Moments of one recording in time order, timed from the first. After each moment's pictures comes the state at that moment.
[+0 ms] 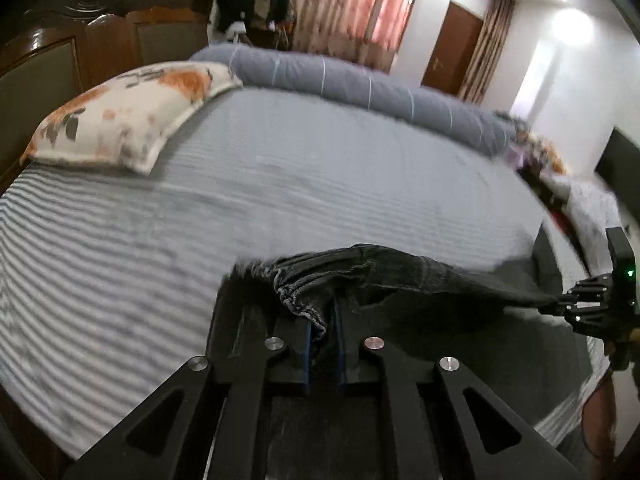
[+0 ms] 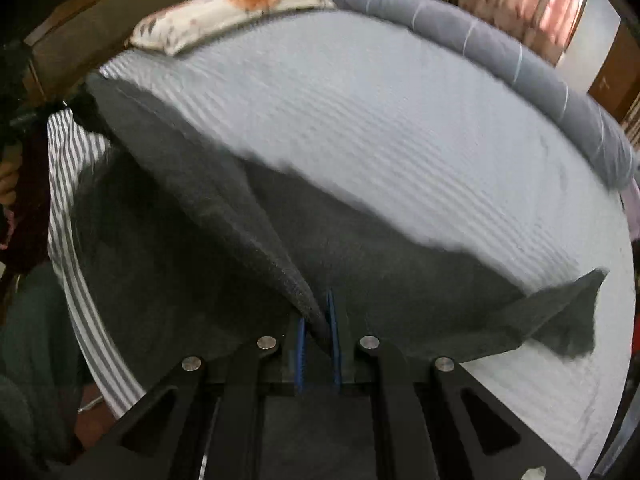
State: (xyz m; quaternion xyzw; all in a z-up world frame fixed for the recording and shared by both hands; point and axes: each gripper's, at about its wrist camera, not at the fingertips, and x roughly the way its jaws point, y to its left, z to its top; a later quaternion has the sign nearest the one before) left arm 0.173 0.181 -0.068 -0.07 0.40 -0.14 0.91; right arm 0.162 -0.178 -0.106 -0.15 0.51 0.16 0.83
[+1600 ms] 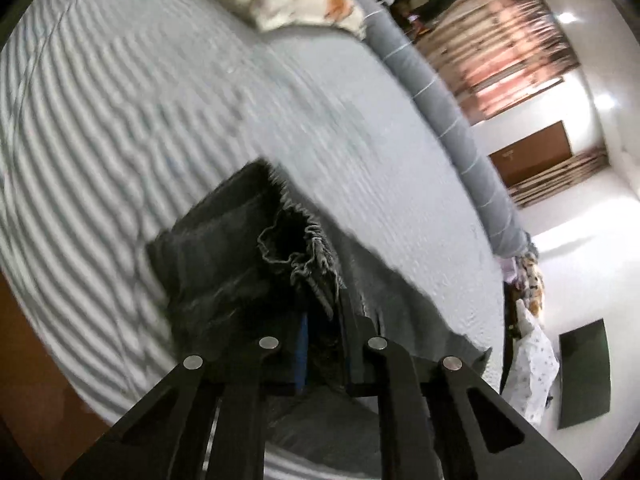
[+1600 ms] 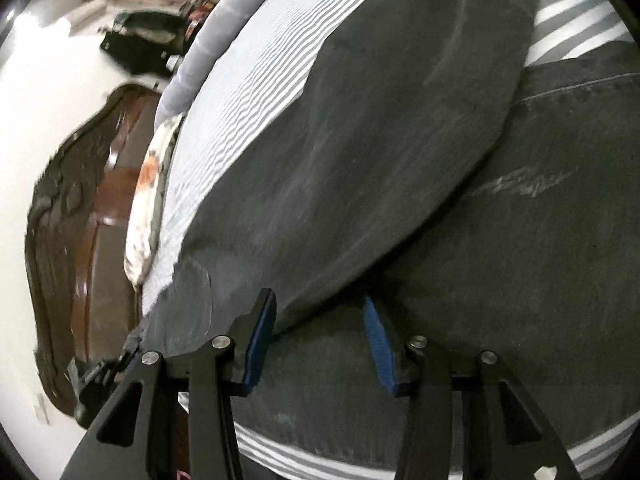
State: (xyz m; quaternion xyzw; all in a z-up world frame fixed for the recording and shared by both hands) left arm 0.141 0.198 -0.116 -0.38 0.43 -0.05 0.82; right arm 0.085 -0.279 -0.204 0.44 0.47 0.05 0.76
